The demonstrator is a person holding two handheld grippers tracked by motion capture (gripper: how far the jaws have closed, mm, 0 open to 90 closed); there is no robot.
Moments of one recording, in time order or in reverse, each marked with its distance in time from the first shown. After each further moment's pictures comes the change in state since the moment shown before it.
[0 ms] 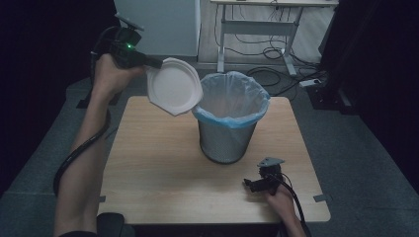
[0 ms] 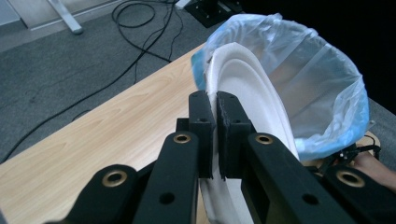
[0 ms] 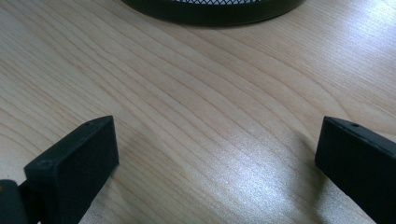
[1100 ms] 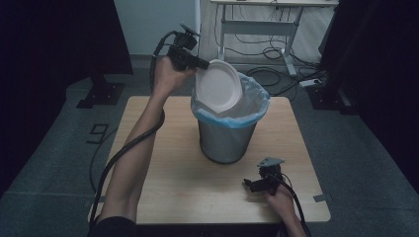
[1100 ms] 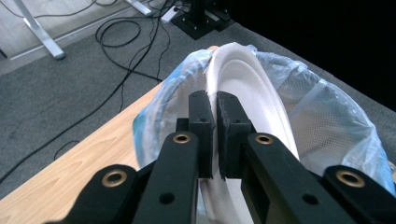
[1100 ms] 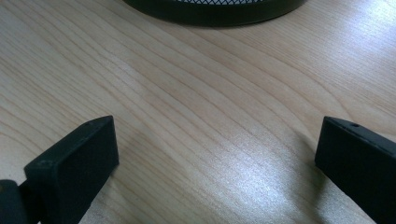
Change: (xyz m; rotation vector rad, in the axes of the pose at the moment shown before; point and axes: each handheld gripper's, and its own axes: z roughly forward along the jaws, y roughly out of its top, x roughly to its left) left arm -0.057 0.045 0.113 -0.030 -0.015 0.081; right arm 0.001 0.000 0.000 -0.001 0.001 -0.003
